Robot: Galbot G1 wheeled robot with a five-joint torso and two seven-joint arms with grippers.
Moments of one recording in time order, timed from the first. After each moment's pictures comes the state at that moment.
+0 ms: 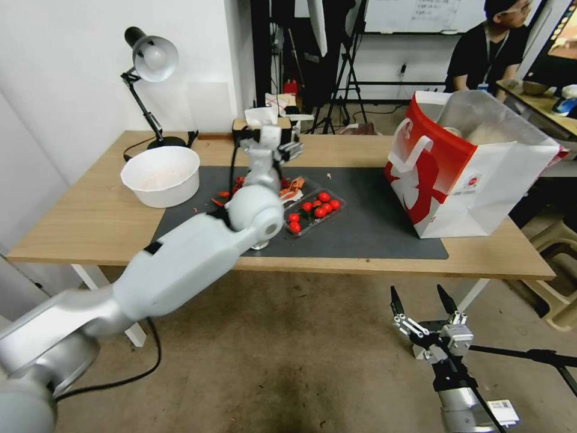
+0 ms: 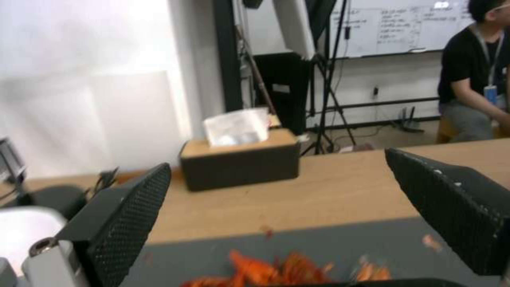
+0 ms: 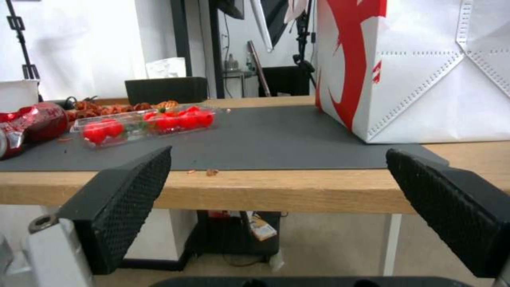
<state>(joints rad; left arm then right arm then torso) 0.35 -1.04 0.39 -1.74 -0.87 0.22 -0.83 -1.80 1.20 0.52 2.01 0.33 0.48 0.05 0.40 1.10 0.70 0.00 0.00</state>
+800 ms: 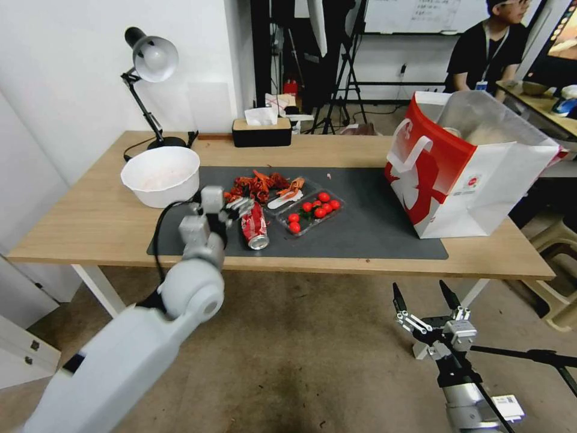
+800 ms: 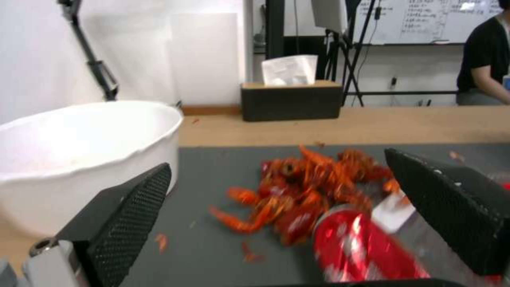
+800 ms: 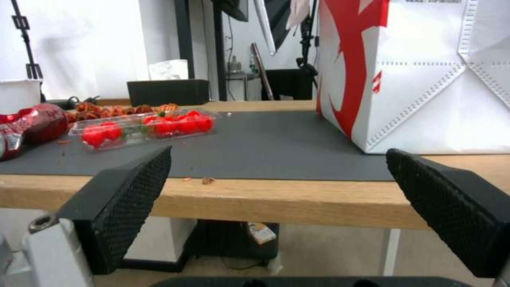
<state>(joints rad) 1.02 -0.96 -0.06 -2.07 -0.64 0.19 -0.65 -1.80 1.17 0.53 2.01 0.34 0.48 0.05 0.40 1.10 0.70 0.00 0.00</state>
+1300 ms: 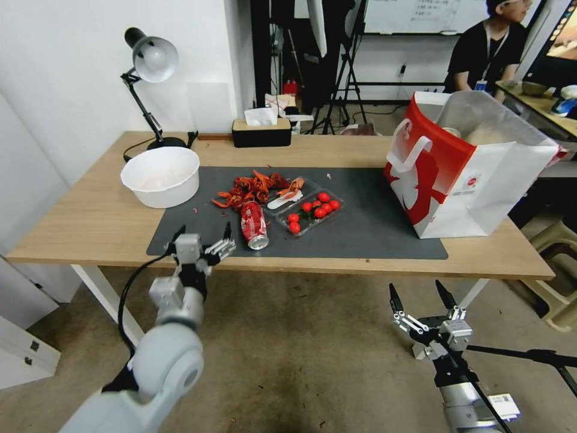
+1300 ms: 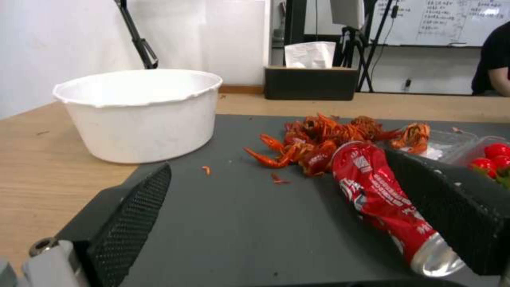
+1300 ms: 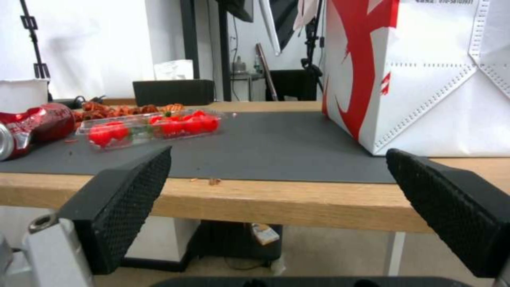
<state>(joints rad) 1.19 -0.99 -0.13 -2.11 -0.56 0.15 -0.62 -1.79 1.16 0.52 2.01 0.34 0.48 0.05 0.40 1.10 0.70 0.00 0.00</state>
